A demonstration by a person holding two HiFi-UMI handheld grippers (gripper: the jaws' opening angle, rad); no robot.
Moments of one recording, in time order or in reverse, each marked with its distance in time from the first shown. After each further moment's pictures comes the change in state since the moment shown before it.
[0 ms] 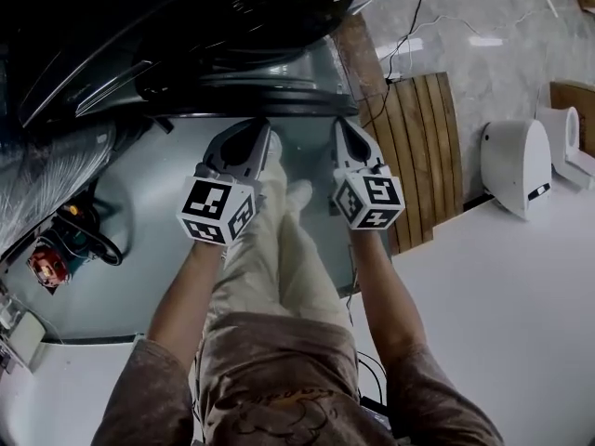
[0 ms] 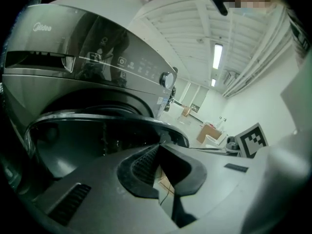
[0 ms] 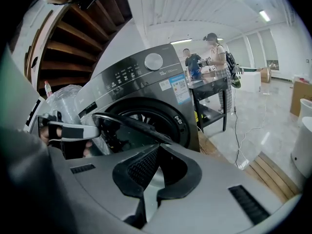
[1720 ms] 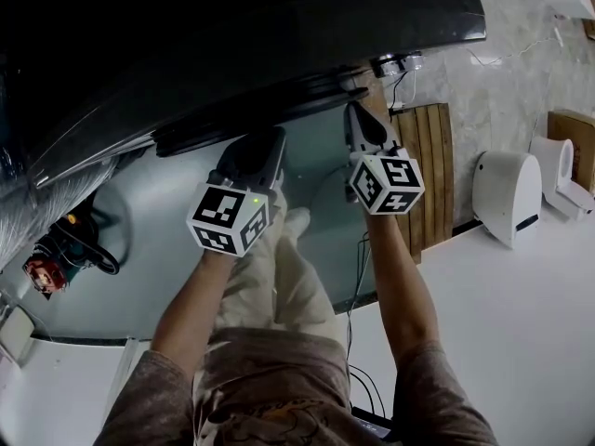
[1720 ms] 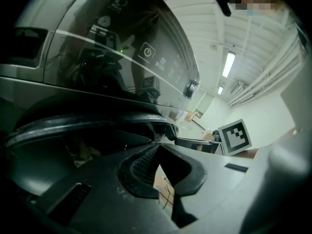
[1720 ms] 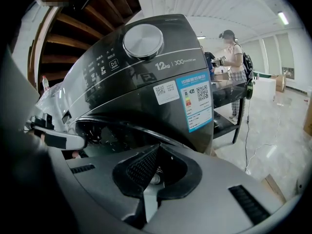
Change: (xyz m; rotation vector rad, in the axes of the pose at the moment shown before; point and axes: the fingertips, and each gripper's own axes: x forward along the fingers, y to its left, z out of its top) left arm 0.053 0.048 0.057 -0.120 -0.014 0.007; right arm 0.115 -0.012 0.090 -0.112 0.033 0.073
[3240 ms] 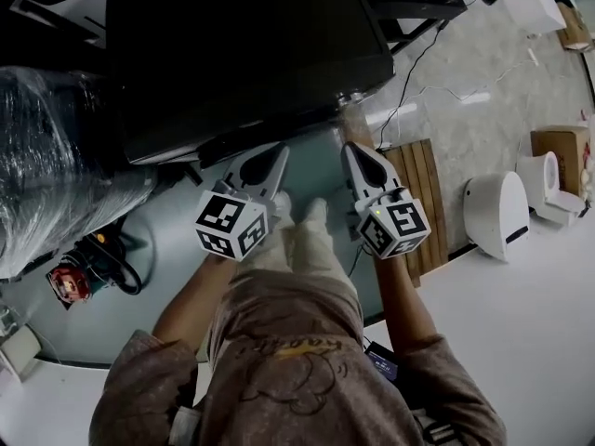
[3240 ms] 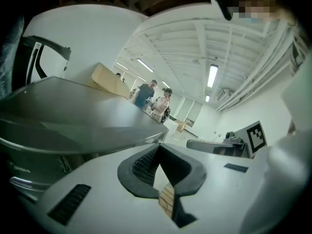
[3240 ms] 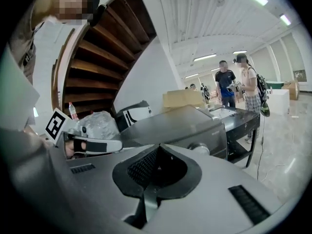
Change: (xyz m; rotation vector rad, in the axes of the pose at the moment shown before) left arm -0.107 -0.076 0.157 0.093 -0.138 -0.090; right arm -0.143 0.118 0.172 -0.052 -0.188 0.165
